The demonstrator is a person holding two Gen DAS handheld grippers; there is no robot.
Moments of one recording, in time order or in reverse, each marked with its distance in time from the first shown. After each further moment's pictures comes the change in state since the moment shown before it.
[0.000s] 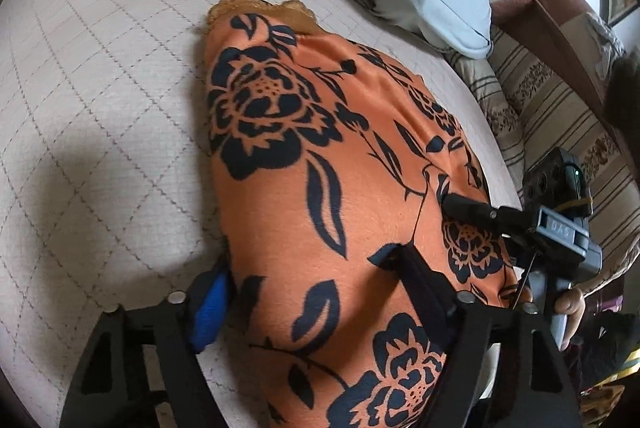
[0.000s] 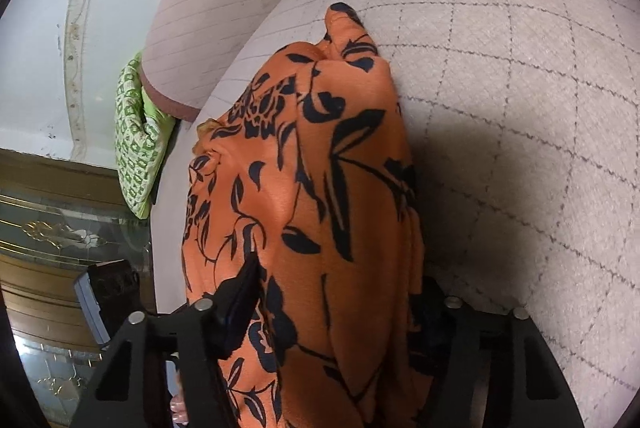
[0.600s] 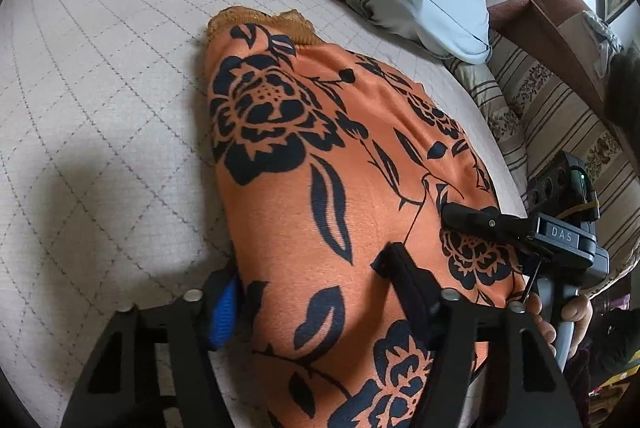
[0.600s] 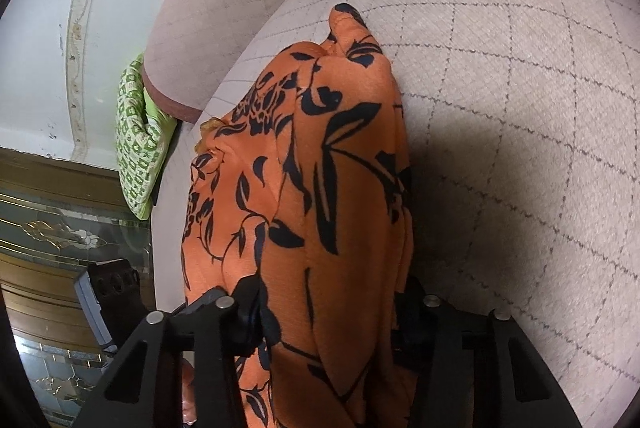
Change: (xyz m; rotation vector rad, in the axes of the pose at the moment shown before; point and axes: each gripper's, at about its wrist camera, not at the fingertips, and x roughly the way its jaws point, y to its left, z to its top) left arm -0.004 0.005 -0.002 0.020 -0.040 0.017; right arm -0.004 -0.001 -0.005 0.003 -0.016 0.013
